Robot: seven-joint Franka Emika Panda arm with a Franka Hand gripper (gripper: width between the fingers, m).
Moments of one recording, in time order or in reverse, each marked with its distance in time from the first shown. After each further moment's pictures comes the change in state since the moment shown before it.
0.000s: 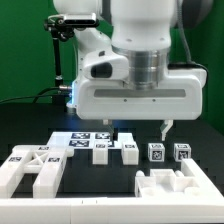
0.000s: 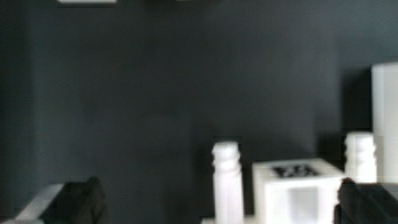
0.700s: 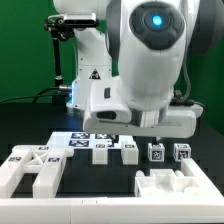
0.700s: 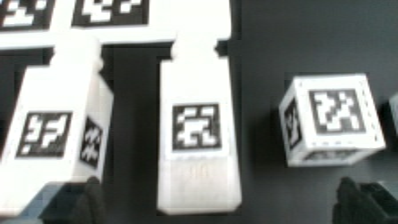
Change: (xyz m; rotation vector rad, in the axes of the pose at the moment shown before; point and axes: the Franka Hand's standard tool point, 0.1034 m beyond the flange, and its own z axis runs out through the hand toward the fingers) arm -0.062 -0.010 0.055 -0.027 -0.423 0.034
